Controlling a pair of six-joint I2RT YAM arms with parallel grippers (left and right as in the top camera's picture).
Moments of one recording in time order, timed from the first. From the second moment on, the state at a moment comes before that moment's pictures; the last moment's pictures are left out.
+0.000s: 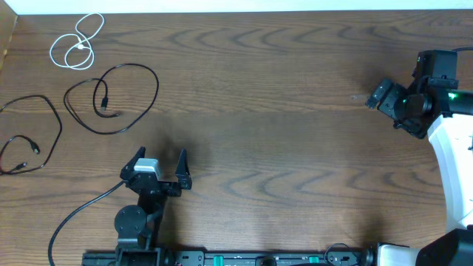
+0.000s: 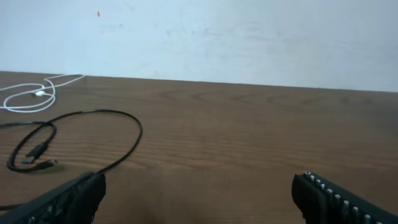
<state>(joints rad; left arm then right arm) -0.03 0.01 0.02 -0.10 0.10 -0.10 -0.12 1.48 1.26 -0.92 -0.03 0.49</state>
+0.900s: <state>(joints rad) -0.01 0.01 0.02 -0.12 0.00 -0.04 -0.12 1.48 1.26 -0.92 -0.03 0.49</state>
